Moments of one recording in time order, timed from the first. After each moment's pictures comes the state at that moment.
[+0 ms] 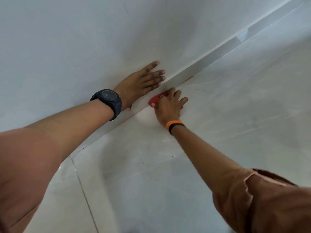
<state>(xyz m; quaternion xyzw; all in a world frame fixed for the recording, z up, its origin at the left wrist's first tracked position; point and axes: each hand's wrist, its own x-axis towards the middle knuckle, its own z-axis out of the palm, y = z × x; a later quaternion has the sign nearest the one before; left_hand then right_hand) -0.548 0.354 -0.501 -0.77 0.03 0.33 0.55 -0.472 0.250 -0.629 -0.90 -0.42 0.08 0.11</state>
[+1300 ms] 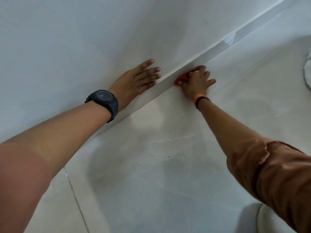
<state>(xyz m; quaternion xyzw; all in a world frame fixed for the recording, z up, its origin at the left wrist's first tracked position) -0.551 0.354 -0.510 -0.77 0.03 0.32 0.55 -0.337 0.250 -0.623 -0.92 -0.32 0.11 0.18</state>
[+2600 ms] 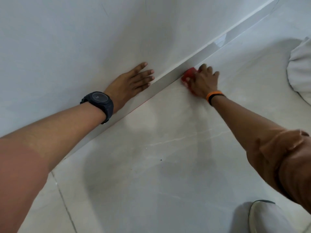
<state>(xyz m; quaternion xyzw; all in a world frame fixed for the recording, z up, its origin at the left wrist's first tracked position) -0.536 0.339 -0.499 -0.75 0.04 0.34 0.57 -0.265 0.219 -0.632 -0.88 -0.47 -0.01 0.05</state>
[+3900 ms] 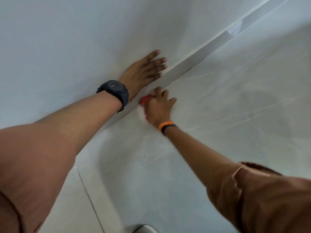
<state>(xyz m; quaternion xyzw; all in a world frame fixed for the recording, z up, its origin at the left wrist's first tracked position) -0.535 0.345 -0.506 -0.75 0.03 0.33 0.57 -0.511 0.248 -0.649 -0.88 -0.46 0.06 0.12</state>
